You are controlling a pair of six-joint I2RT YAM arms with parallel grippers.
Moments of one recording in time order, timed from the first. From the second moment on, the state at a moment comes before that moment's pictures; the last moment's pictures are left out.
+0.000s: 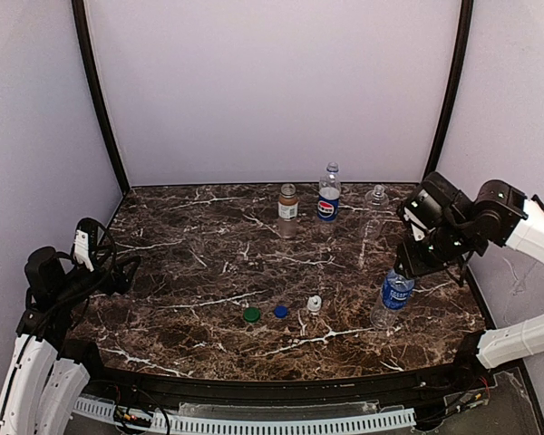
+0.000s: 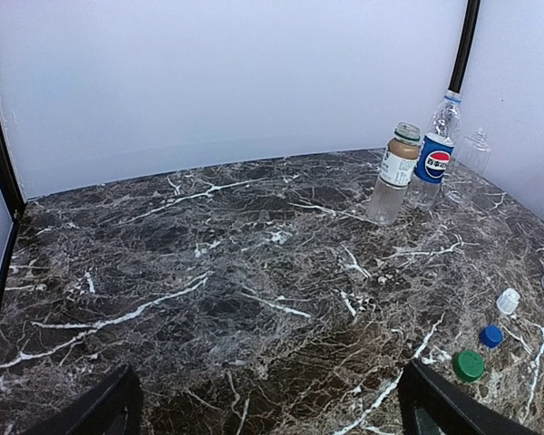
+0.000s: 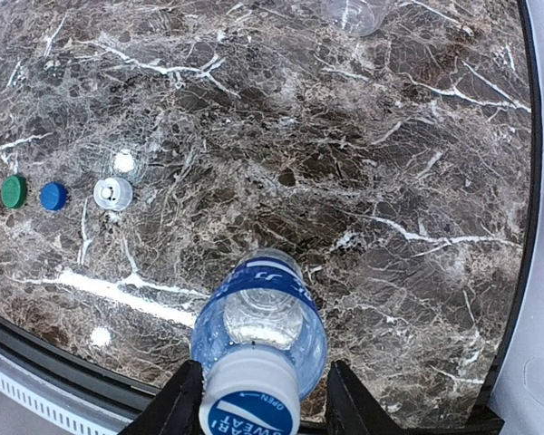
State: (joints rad) left arm 0.08 0.28 0.28 -0.23 0.51 -0.01; right arm 0.84 1.09 1.17 -1.25 0.25 0.56
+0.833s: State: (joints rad) left arm 0.08 0.24 0.26 -0.20 0.63 -0.02; right arm 0.85 1.21 1.57 -1.07 0.08 0.37
